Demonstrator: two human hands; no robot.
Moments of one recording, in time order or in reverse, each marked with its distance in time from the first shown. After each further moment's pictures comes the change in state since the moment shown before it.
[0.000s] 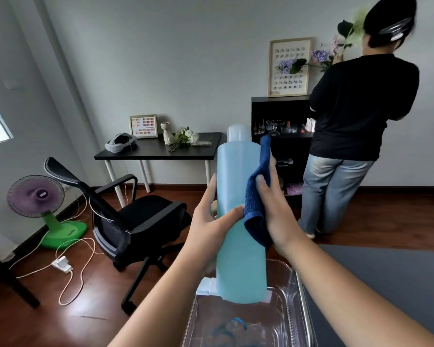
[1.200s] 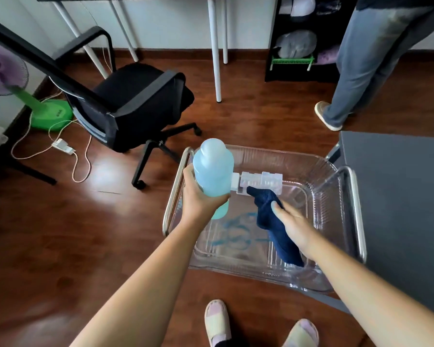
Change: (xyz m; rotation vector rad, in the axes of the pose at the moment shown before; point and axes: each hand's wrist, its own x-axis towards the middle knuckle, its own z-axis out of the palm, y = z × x) left_hand -0.030 -0.261 -0.119 0.523 0.436 -0.503; right_hand -0.160 0.250 -0.040 -0.157 0.037 1.118
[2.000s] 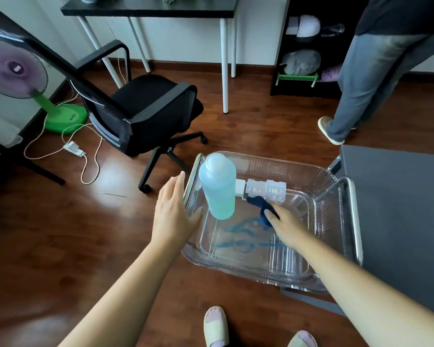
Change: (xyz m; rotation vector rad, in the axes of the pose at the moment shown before) left_hand -0.028 -0.003 -0.074 0.669 0.120 0.320; right_hand 0.024 0.006 0.004 -0.566 -0.021 -0.138
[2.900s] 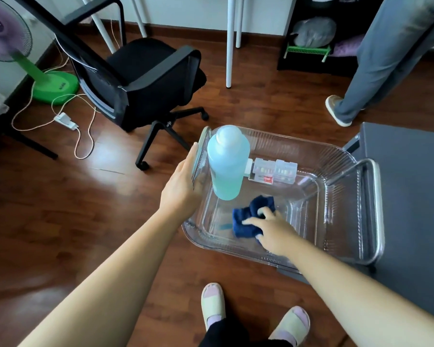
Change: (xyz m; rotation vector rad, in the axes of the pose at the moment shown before) left_hand 0.016 -0.026 0.034 -0.180 -0.135 -0.071; right_hand 0.002 0.037 0.070 -0.678 -0.249 -0.090
